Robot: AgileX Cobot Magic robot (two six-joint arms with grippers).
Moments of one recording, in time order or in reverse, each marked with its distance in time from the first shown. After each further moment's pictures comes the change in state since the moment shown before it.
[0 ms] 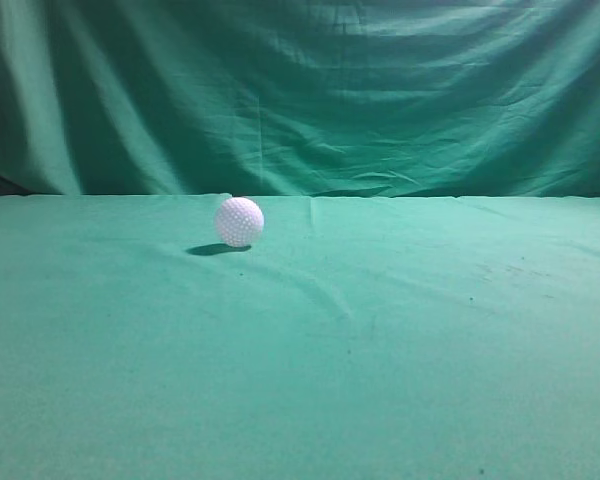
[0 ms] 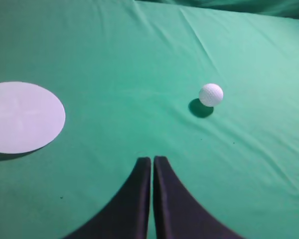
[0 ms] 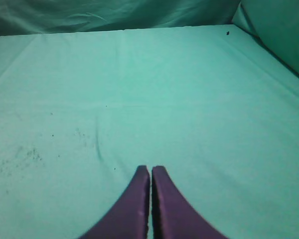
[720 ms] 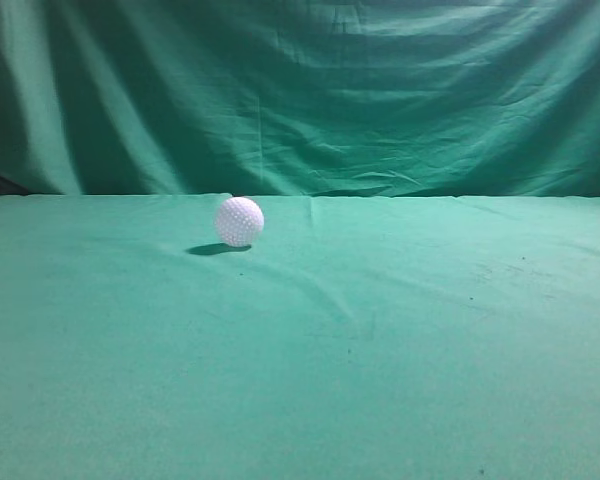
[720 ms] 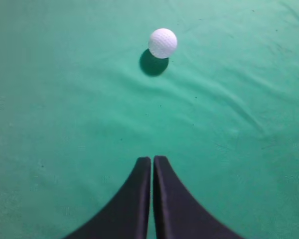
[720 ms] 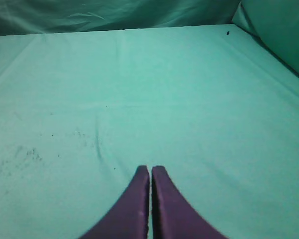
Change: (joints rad) left arm -0.033 0.615 -0.412 -0.102 0.264 0.322; right arm 0.000 0.000 0.000 0.000 0.000 0.000
